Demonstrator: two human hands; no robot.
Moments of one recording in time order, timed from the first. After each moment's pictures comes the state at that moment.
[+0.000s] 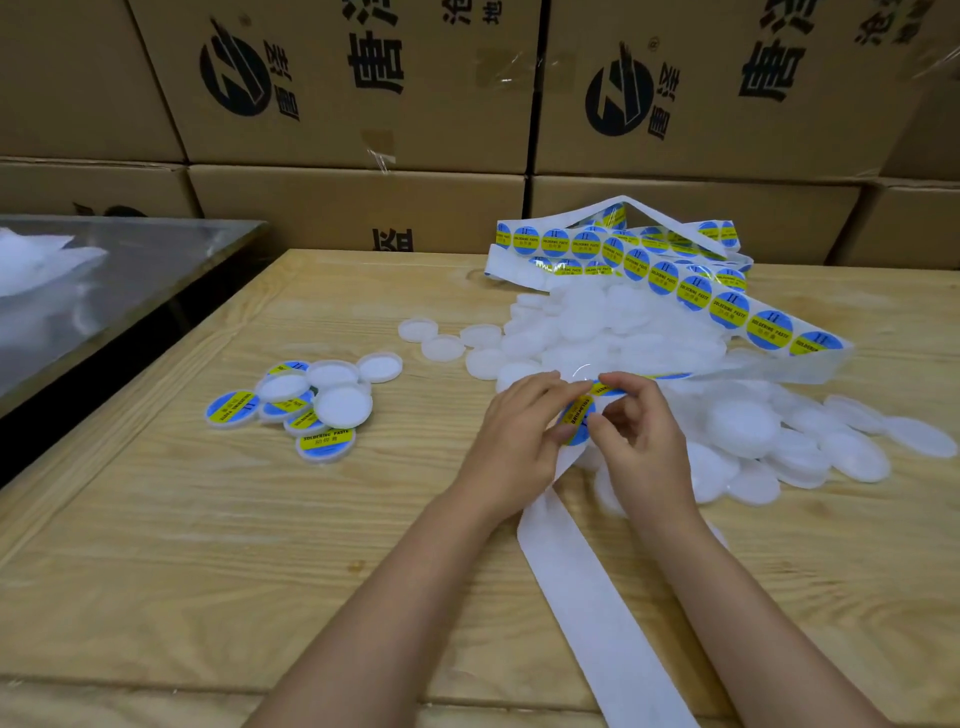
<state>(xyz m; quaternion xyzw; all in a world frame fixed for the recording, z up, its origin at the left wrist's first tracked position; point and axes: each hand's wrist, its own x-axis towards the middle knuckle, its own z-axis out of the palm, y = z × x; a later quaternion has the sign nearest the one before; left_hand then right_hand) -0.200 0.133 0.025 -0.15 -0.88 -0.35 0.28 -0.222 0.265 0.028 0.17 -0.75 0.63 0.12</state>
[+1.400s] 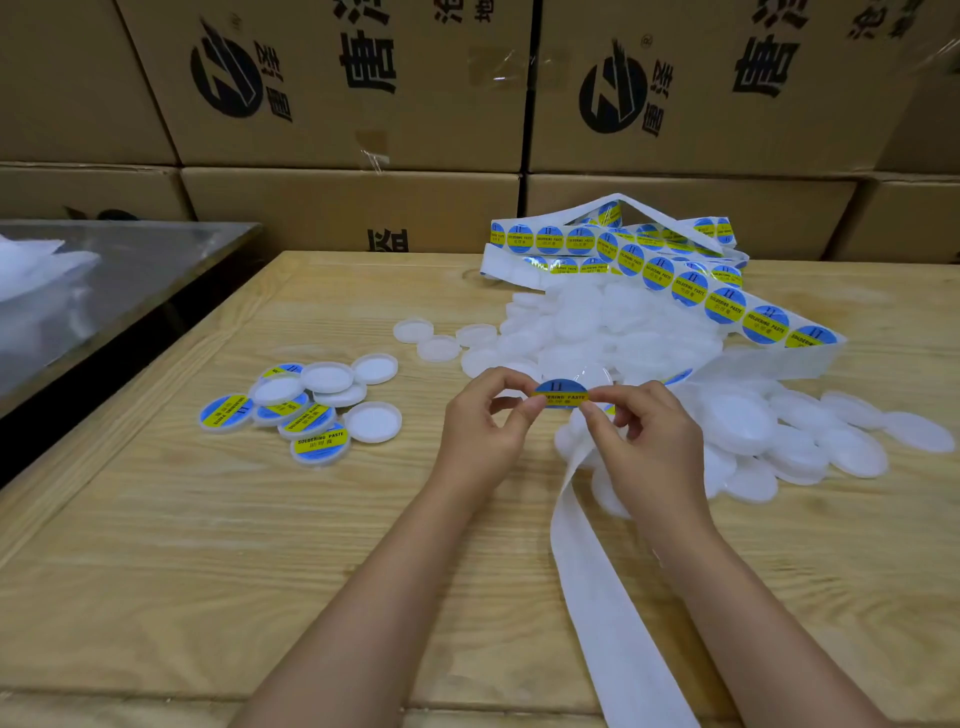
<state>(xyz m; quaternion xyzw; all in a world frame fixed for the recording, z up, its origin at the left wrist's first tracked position) -0.203 0.122 0.025 -0.04 -0.74 -0.60 0.29 -0.217 0.268 0.040 0.16 -0.81 0.51 0.22</state>
